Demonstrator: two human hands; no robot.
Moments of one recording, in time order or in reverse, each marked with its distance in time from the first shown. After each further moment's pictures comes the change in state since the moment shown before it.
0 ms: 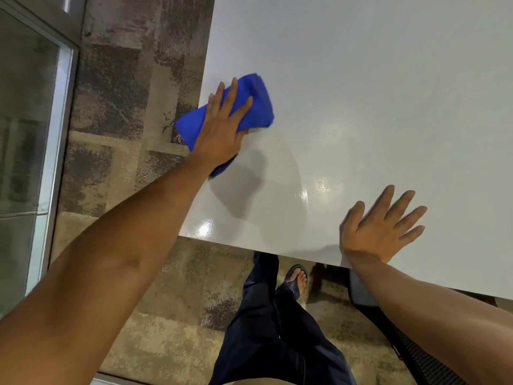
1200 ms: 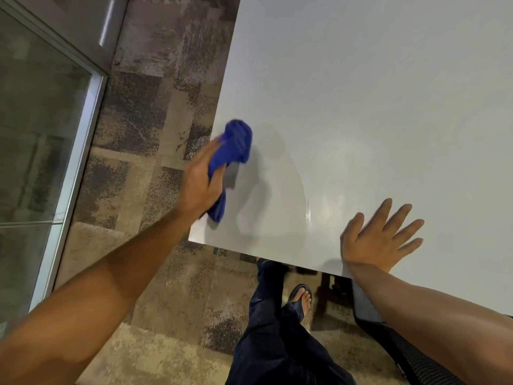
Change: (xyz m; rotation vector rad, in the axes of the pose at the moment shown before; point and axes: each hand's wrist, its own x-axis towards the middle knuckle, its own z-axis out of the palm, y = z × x) left_hand -0.109 0.027 -0.055 -0.595 0.397 -0.103; right_hand 0.000 0.002 -0.001 0.004 -0.033 0.000
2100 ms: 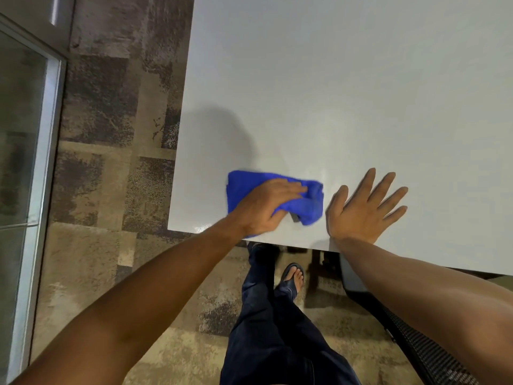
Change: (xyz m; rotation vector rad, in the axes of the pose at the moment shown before) left_hand -0.056 0.030 0.135 -0.168 -0.583 0.407; right_hand 0.000 0.000 0.001 -0.016 0.027 -0.010
